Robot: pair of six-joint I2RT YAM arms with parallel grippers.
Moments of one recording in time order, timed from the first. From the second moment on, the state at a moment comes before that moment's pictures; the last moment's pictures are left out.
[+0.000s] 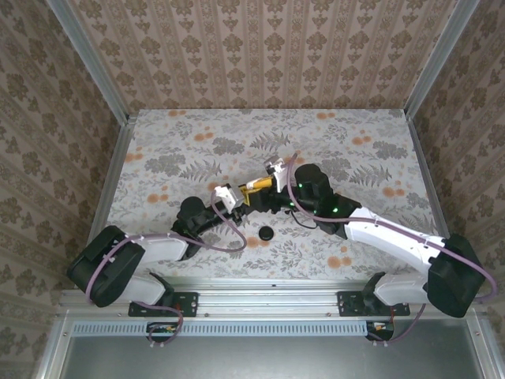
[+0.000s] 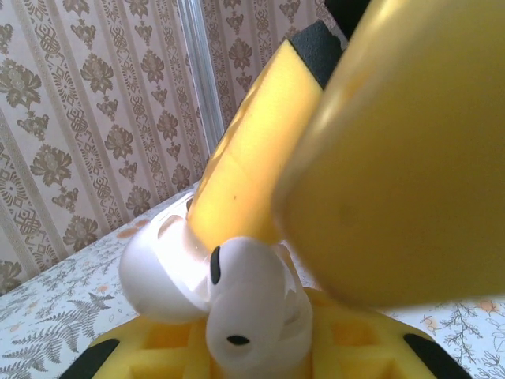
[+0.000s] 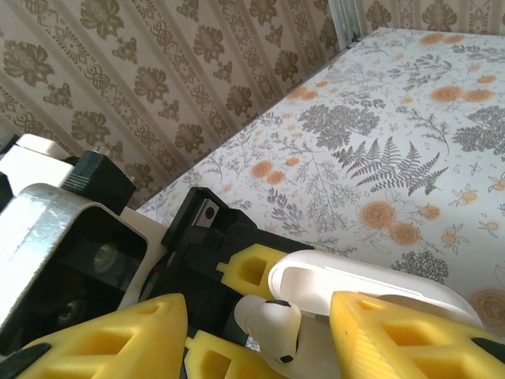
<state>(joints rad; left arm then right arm) -0.71 1.37 0.34 1.14 0.45 0.10 0.75 1.26 0.86 0.12 -0.29 0.32</state>
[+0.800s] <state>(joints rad) -0.71 1.35 0.34 1.07 0.38 0.15 0.80 1.14 1.01 -0.38 -0.04 0.80</state>
